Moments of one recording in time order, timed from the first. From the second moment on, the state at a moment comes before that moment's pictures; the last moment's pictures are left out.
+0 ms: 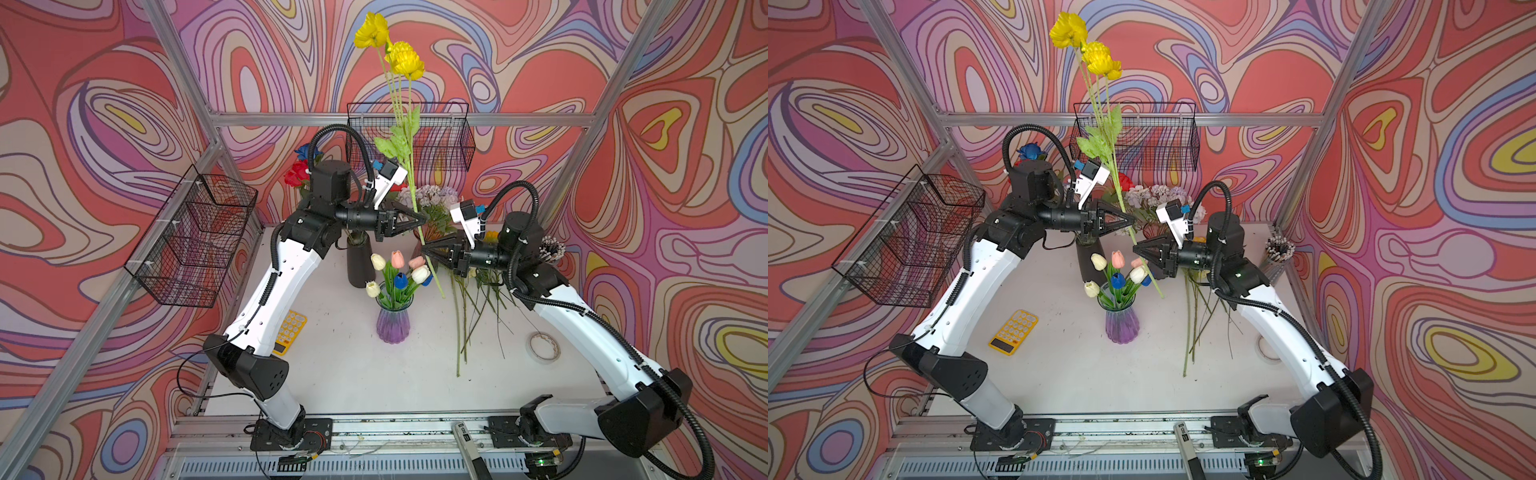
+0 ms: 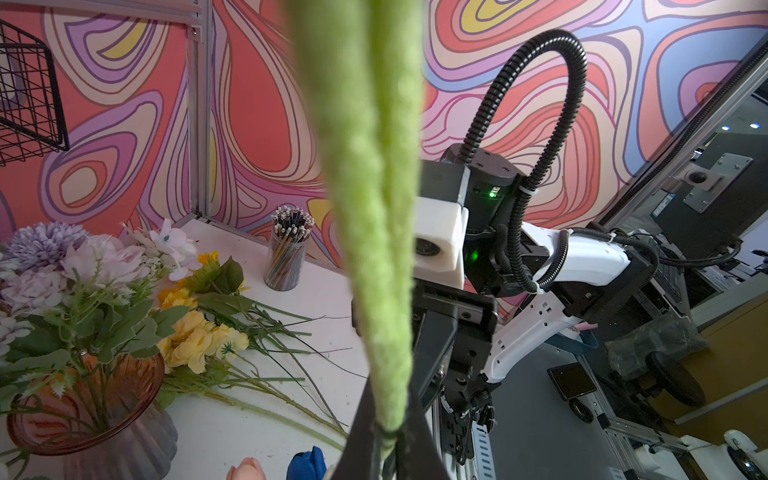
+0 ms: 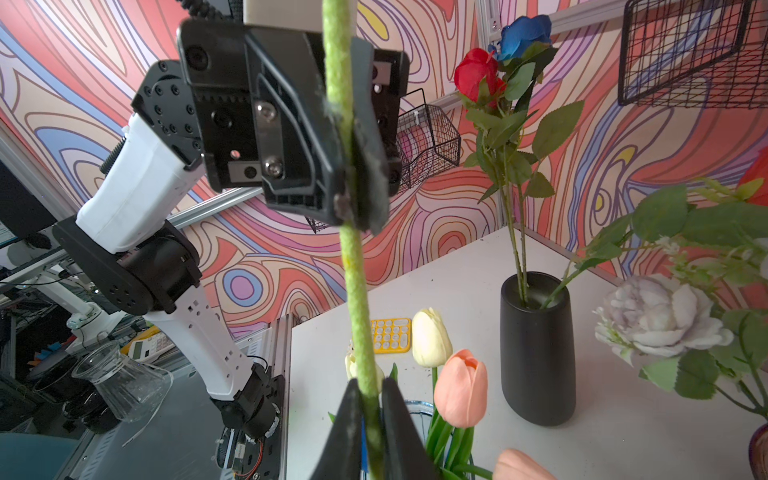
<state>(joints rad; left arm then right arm) -0.44 1.67 2.00 -0.59 1.07 -0.14 0.41 1.32 1.28 -0.03 -0.94 0.21</state>
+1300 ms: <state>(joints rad) -0.31 1.60 1.70 -0.16 1.24 -0.51 0.40 1.20 1.25 -0.05 -0.62 0.18</state>
